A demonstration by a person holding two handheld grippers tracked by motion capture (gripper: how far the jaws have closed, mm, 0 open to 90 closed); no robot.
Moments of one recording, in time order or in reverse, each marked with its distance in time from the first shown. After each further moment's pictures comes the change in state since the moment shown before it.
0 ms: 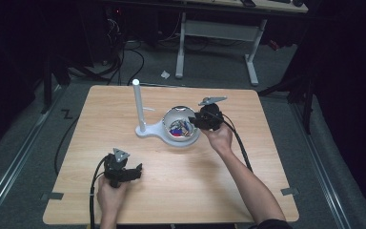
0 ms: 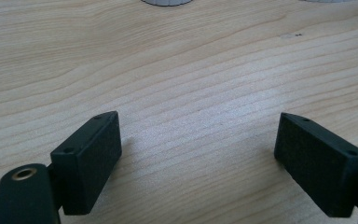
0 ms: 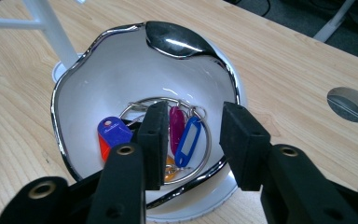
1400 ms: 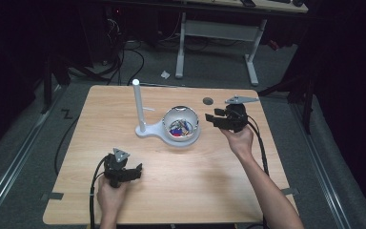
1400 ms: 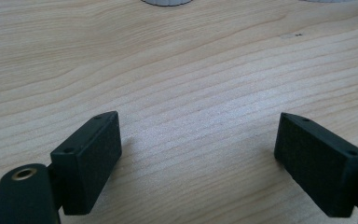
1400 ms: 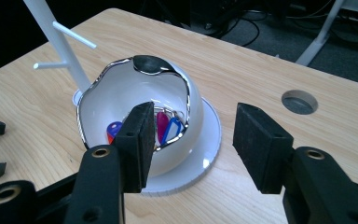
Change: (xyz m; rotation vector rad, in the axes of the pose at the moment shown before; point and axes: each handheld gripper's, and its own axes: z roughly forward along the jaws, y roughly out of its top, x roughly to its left) left arm 0.000 0.000 0.000 0.000 -0.003 0.007; right arm -0.026 -0.015 -0.071 -0.131 0.014 0.091
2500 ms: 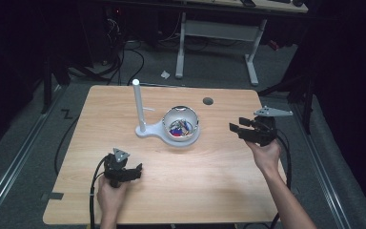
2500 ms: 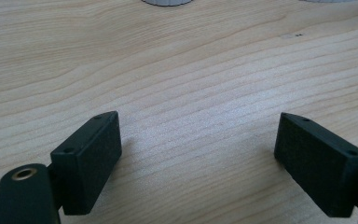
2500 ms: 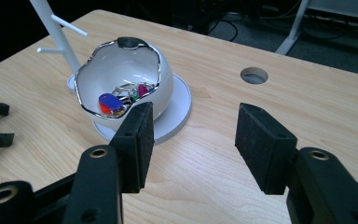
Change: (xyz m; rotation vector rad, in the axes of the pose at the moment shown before) left arm 0.000 0.000 0.000 -0.001 0.000 0.001; right arm -0.014 -0.033 -0.080 -0.025 -0.063 0.037
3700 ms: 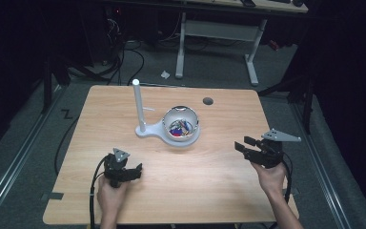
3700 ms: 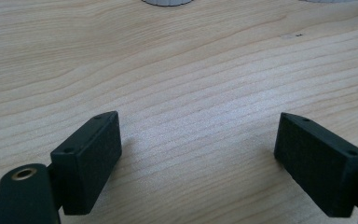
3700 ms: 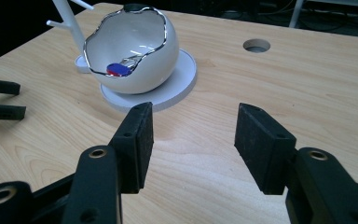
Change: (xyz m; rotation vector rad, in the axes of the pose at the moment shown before) left arm 0.000 0.000 0.000 -0.001 0.001 -0.002; right arm 0.008 -0.060 -0.022 -0.026 0.002 0.043
